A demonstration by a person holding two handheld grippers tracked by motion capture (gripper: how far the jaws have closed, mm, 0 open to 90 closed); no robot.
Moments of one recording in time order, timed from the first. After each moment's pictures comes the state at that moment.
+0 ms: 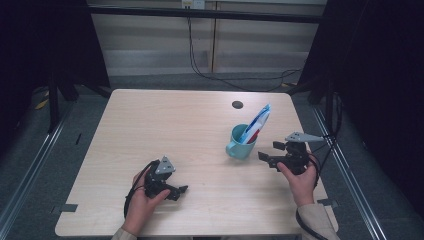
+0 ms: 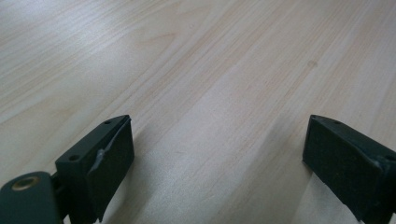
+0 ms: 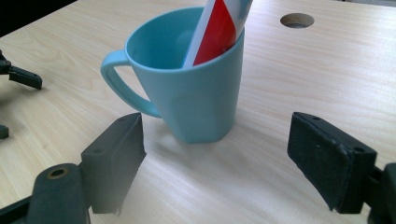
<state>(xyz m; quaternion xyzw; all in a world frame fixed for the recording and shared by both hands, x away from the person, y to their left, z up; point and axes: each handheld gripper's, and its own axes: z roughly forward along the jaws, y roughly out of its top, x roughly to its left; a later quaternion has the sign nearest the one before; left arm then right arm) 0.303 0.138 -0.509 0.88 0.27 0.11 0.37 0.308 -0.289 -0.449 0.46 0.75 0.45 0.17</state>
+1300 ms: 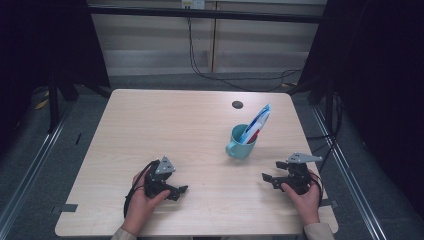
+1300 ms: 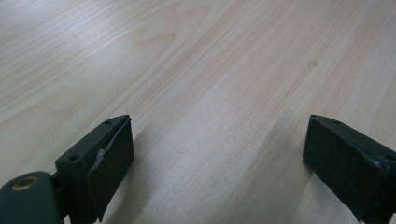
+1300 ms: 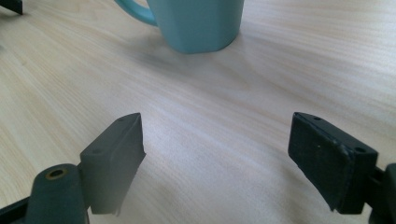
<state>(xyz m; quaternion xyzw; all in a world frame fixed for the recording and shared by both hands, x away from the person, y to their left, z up) 0.303 0.137 -0.509 0.88 0.27 0.11 0.37 0.275 -0.305 -0.503 0.45 0.78 0.41 0.14</state>
